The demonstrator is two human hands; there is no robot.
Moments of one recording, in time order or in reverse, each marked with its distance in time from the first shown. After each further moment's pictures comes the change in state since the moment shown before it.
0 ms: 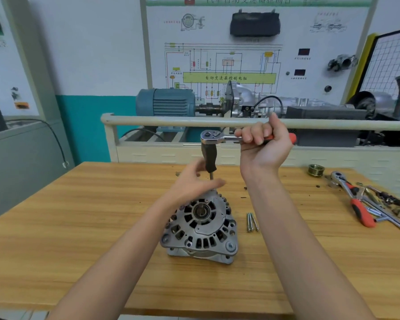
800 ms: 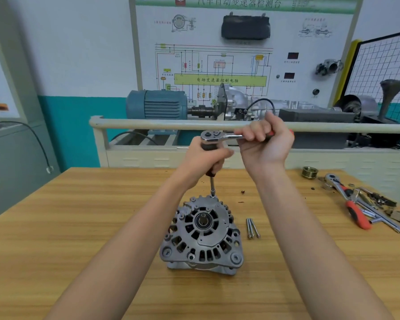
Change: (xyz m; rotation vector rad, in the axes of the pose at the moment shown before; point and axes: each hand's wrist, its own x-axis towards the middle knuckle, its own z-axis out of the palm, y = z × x) left_hand 0.041 0.039 -0.008 -0.434 0.019 0.225; right_hand 0.020 0.002 0.005 -0.038 -0.013 0.105
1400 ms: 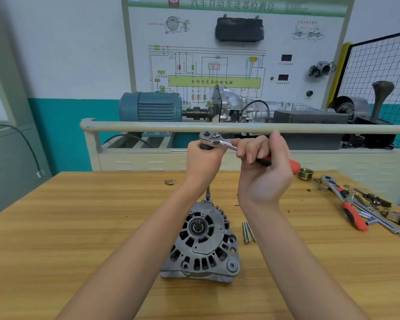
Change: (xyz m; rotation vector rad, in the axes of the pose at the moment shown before) left_hand 0.011 -0.010 0.027 -0.059 0.320 -0.057; right_hand -0.041 0.015 -0.007 -0.164 -0.097 -0.400
